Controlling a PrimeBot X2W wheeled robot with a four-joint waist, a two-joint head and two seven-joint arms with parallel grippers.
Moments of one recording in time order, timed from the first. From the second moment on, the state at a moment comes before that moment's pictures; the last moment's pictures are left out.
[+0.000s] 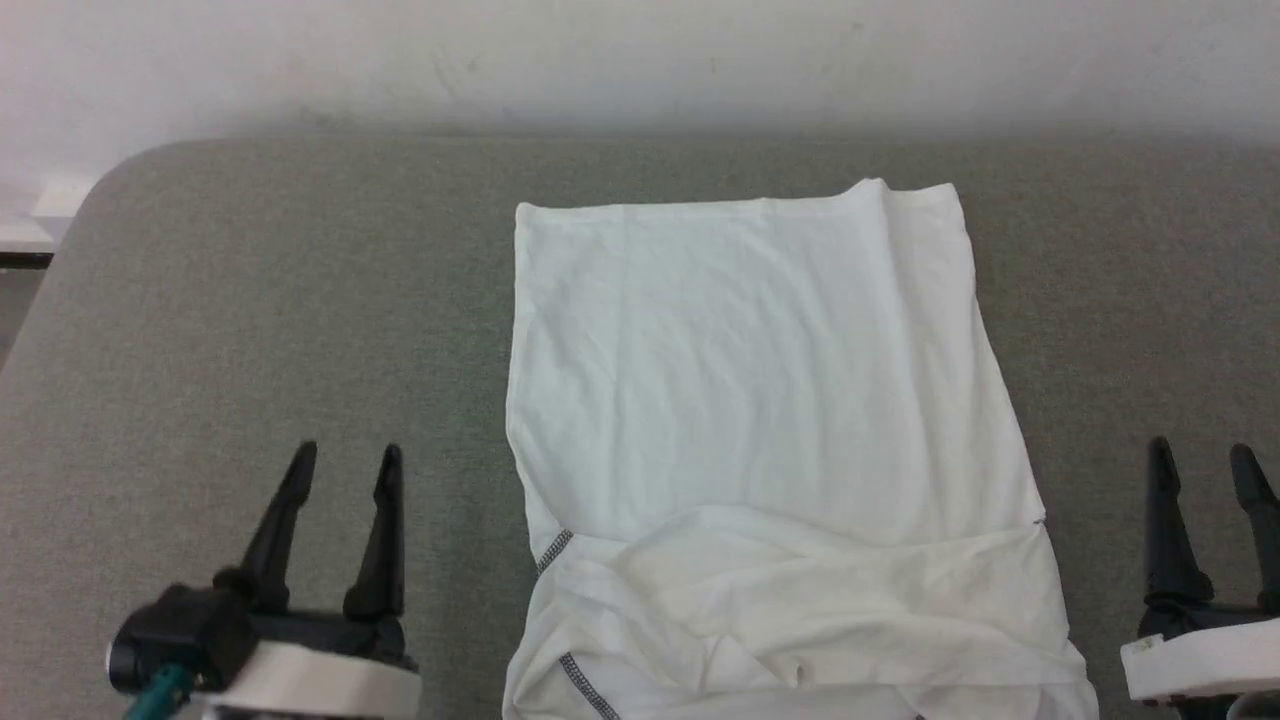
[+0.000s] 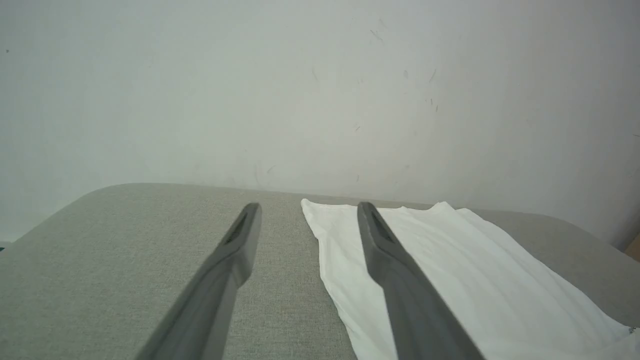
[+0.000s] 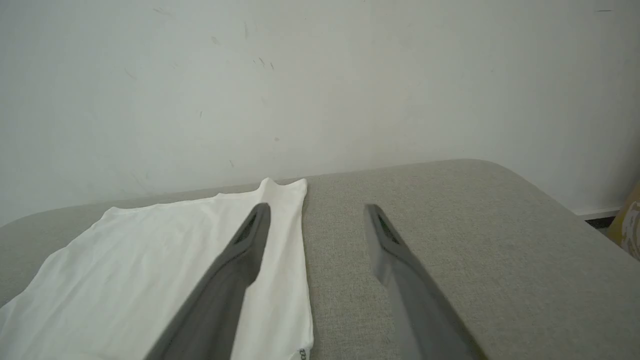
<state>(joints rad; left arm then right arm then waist) 0.14 0.13 -0.03 -0.16 -0.27 -0.08 -0.24 0.13 -0.05 -0.22 -0.15 0.24 0.13 -0.12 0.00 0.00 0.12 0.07</state>
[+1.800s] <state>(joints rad) -0.95 0.56 -0.27 0.28 -0.62 -0.11 0.60 -0.13 -0.05 -0.11 -0.23 0.25 0.13 -0.13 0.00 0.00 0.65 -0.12</state>
